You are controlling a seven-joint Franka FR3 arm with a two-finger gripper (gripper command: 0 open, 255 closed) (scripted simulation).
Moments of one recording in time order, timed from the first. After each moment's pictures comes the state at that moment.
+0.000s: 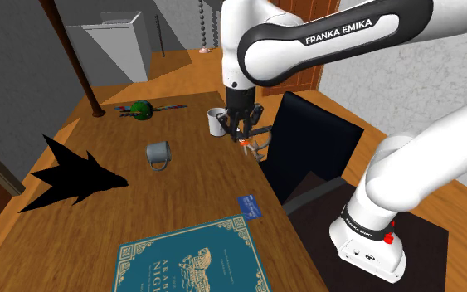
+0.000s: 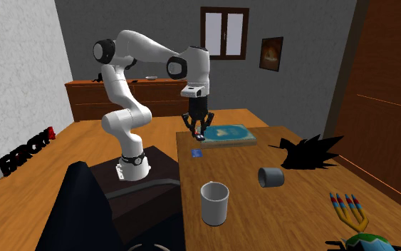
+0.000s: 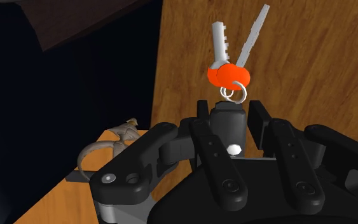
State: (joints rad) arm 0.04 -0.51 0.32 -2.39 0.10 1.92 0.69
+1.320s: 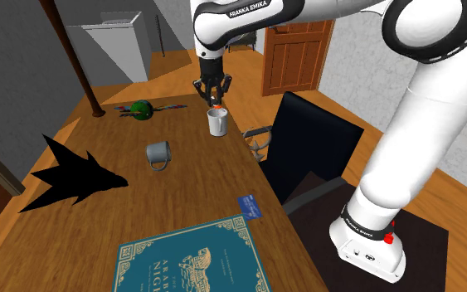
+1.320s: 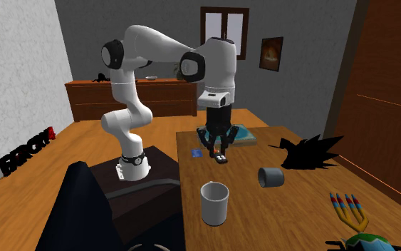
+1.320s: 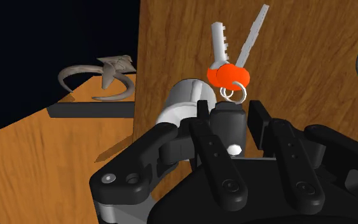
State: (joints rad) arm -0.09 0.03 0.23 -1.82 -0.06 1.88 0.56
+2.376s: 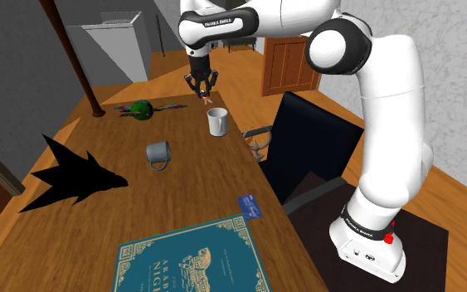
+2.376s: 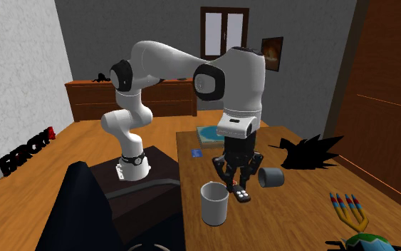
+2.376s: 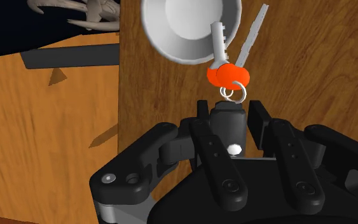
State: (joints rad) arm -0.11 0.46 0.19 -1.29 -0.14 1.78 0.48
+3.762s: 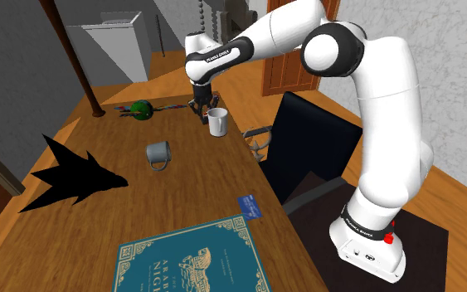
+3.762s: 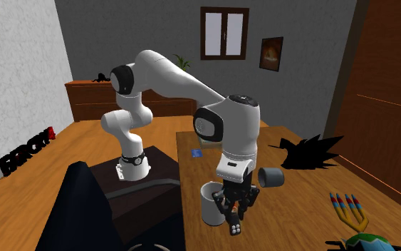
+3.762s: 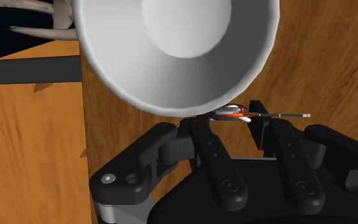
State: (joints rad) arm -0.12 0.50 0.18 -1.50 -0.15 2.04 0.51
